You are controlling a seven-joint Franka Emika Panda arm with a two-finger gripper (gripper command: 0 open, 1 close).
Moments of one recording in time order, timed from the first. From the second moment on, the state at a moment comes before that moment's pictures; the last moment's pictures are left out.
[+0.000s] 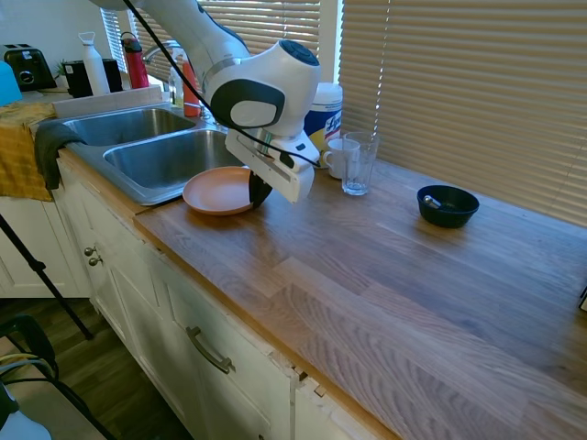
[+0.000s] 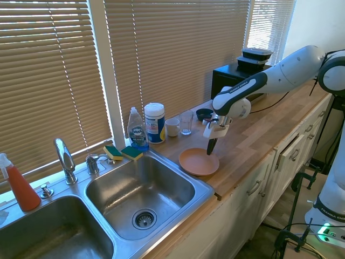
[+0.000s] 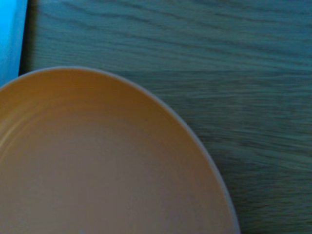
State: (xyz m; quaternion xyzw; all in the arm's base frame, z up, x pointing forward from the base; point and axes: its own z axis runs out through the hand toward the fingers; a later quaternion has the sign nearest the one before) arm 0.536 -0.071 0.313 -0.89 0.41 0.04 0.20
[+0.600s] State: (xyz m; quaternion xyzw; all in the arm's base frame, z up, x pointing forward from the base) arm 0.551 -0.008 0.395 -0.89 0.40 0.05 0.24
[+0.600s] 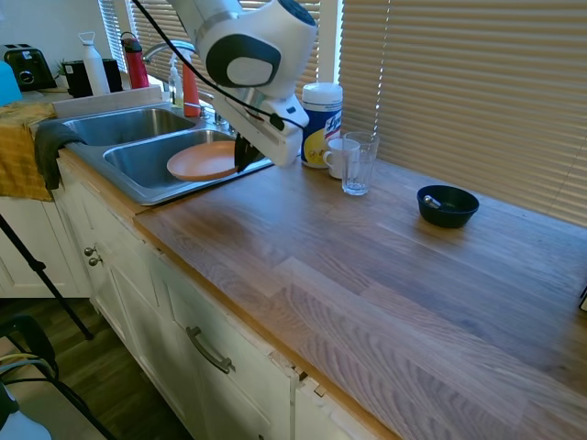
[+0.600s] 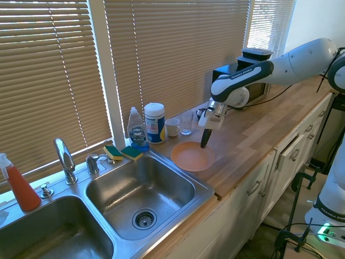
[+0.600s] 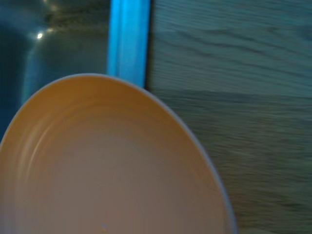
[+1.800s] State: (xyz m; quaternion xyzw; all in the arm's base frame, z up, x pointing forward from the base) arm 0.651 0.264 0.303 -0.92 0.35 0.05 0.17
